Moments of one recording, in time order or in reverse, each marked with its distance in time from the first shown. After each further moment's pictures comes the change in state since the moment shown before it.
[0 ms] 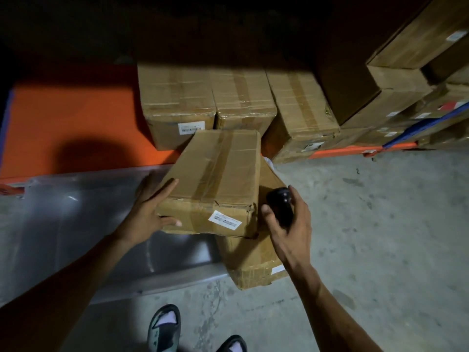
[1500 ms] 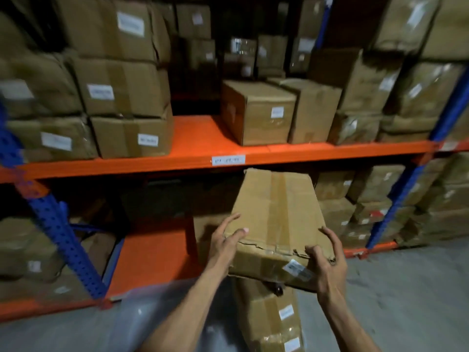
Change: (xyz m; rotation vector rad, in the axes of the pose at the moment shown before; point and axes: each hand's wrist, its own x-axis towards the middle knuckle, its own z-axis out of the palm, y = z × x) left_hand -0.184 0.469 -0.221 -0.746 0.340 -0.009; right_hand -0.192 -0.257 -0.300 0.683 0.271 -0.182
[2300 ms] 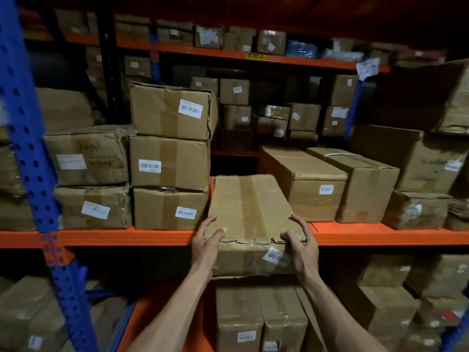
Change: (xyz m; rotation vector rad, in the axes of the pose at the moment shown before) left_hand 0.212 0.118 -0.140 -0.122 0.316 0.145; right_hand 0.173 -0.108 0.274 0.086 -0.262 -0.095
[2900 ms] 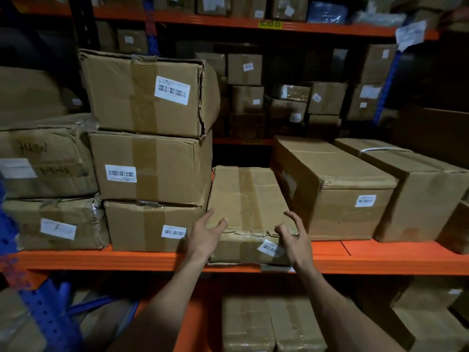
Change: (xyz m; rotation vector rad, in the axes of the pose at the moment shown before) left_hand 0.181 -0.047 0.036 0.630 0.076 -0.071; right_hand 0.170 0.094 0.075 -0.232 -0.167 0.126
